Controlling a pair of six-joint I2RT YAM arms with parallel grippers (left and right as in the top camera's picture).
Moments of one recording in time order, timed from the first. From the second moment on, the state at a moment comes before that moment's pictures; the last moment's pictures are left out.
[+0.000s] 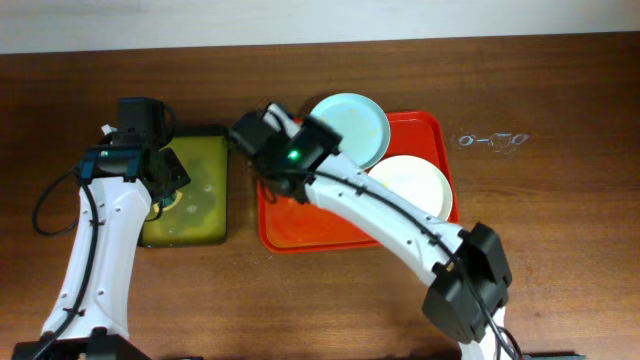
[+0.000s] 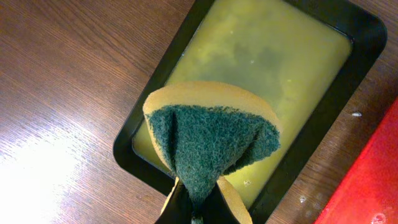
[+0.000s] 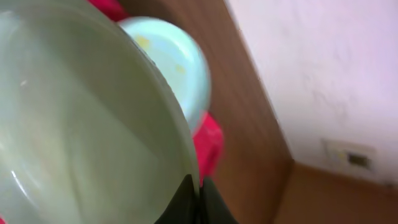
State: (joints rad) left arm 0.03 1.52 1.32 -1.03 -0.27 -0.48; right arm 0.83 2.05 1.93 -1.09 0.85 -0.18
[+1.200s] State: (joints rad) left arm 0.03 1.52 1.32 -1.01 -0.27 -0.48; right arm -0.49 2.15 1.93 -1.01 -0.30 0.00
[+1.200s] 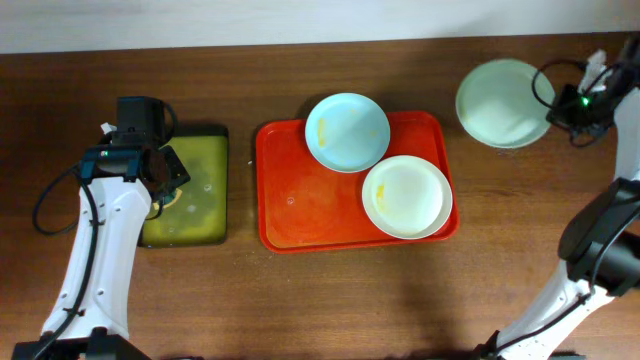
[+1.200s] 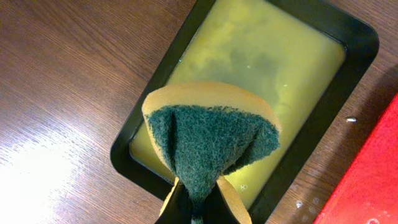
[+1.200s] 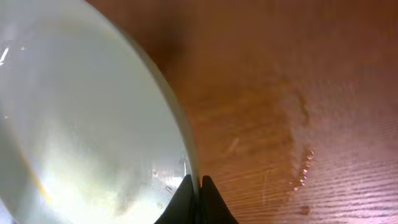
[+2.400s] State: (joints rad) left arm 0.03 1.52 1.32 -1.01 -0.27 -0.48; right arm 0.07 2.25 2.00 -1.01 -0.33 -0.21
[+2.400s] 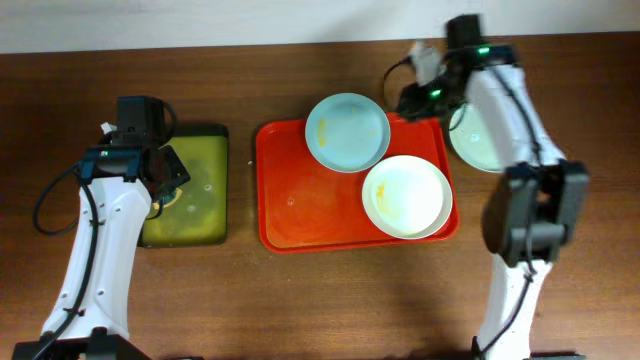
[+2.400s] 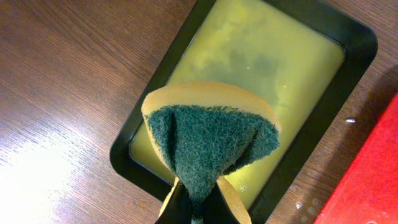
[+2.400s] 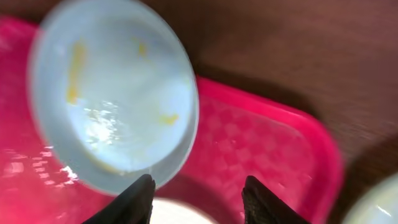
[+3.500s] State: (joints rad) left arm 0.02 1.53 1.32 -0.93 0.00 -0.41; right arm 0.28 2.41 2.00 -1.08 -0.41 -0.14
